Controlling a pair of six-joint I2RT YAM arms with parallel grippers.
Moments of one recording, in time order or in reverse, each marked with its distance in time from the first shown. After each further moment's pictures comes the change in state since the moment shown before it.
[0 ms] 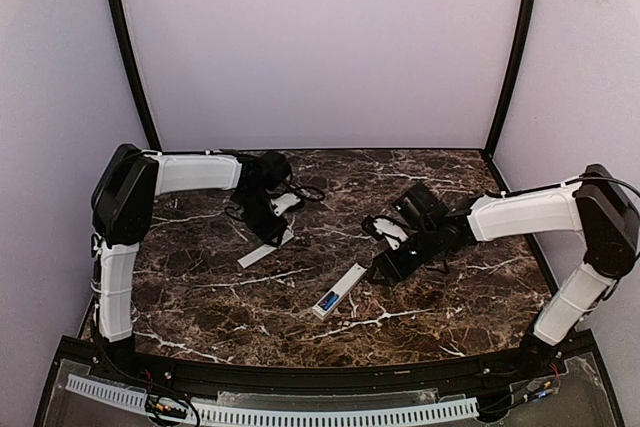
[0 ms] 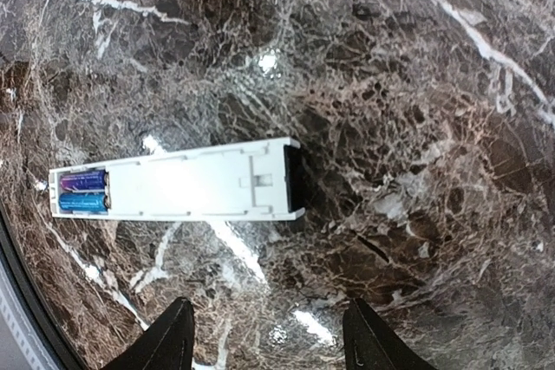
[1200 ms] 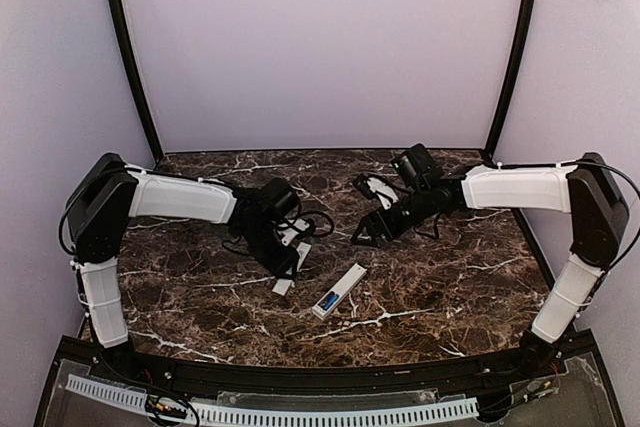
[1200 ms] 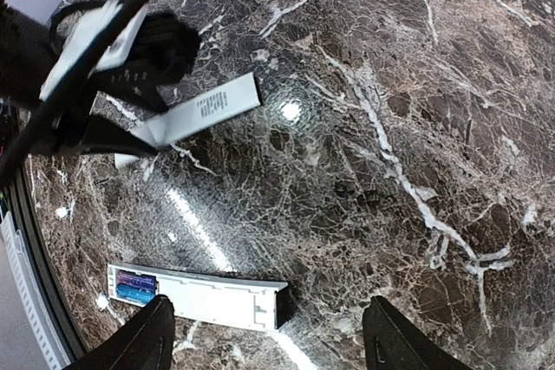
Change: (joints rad) left arm -0.136 -0.200 -0.333 0.200 0.071 -0.221; right arm -0.100 0.089 0.240 -0.024 -0.130 -0.051
